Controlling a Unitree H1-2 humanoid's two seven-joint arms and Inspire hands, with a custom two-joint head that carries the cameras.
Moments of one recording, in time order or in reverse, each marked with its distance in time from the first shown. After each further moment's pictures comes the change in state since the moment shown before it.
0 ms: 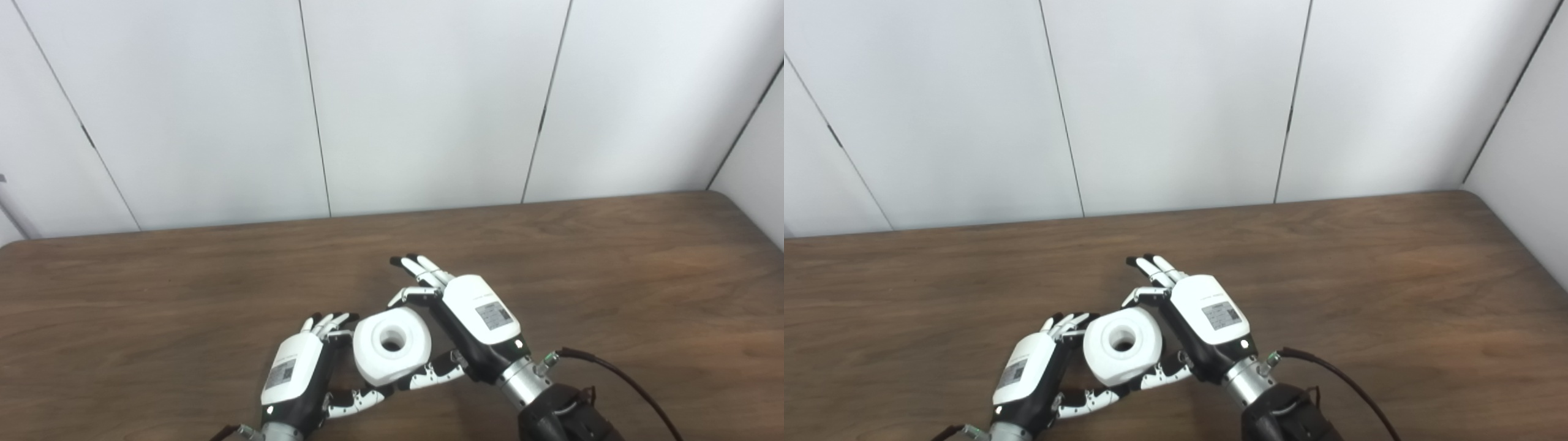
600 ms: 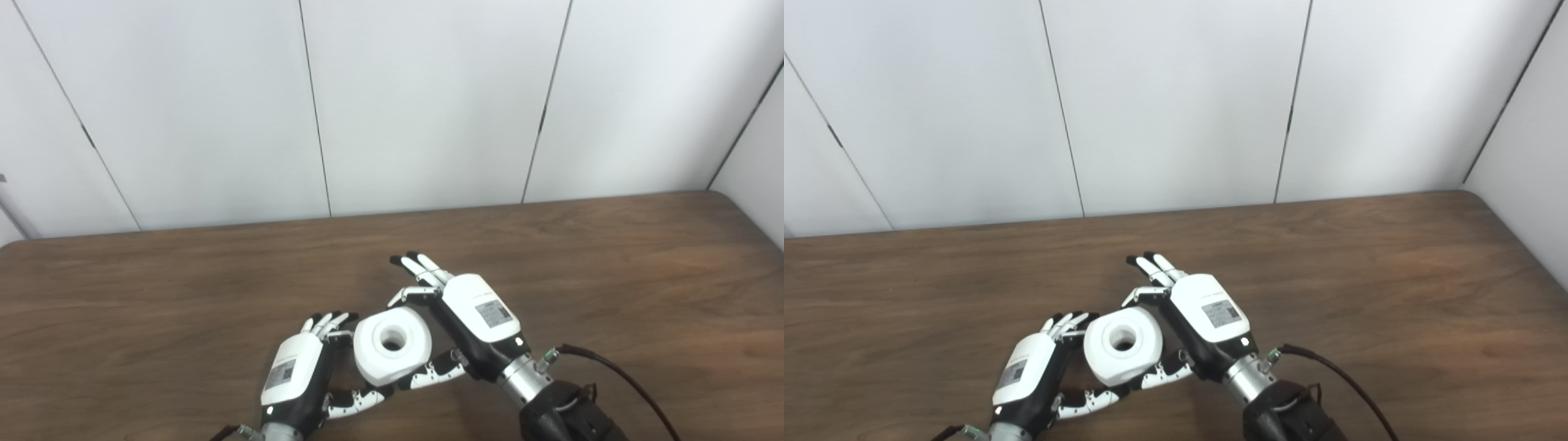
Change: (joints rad) left arm 0.002 0.000 0.001 -0.006 -0.001 0.002 -0.009; right arm -0.013 -0.004 -0.020 -0.001 0.008 0.009 0.034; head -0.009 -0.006
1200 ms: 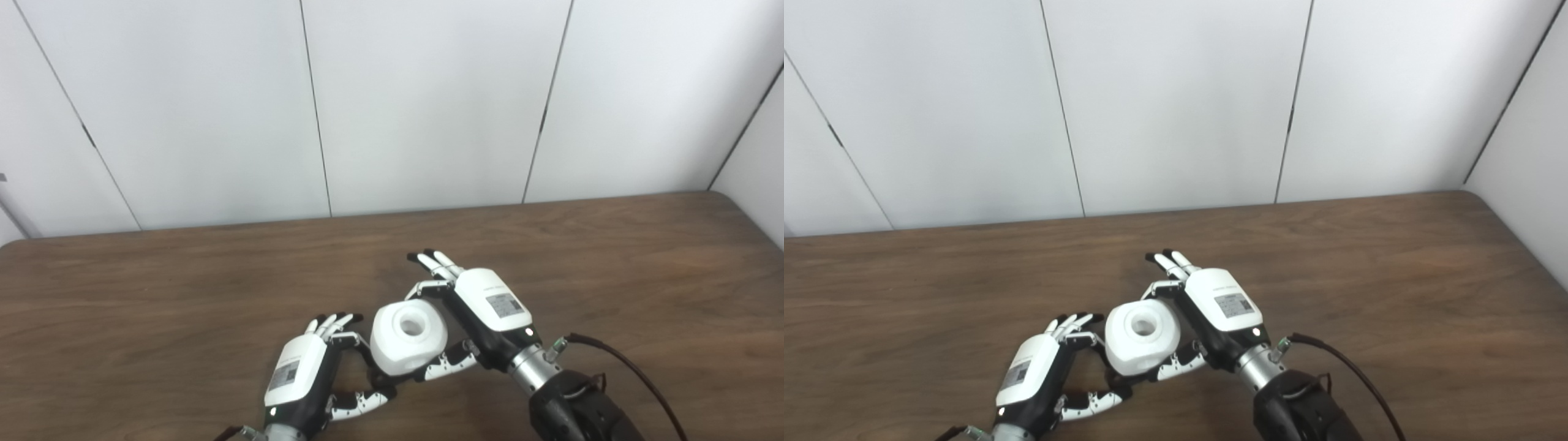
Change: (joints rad) left arm 0.005 -0.004 -0.002 -0.010 -0.001 0.002 -0.008; right arm -0.013 -0.019 -0.027 0.010 -0.008 0.031 0.030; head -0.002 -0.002
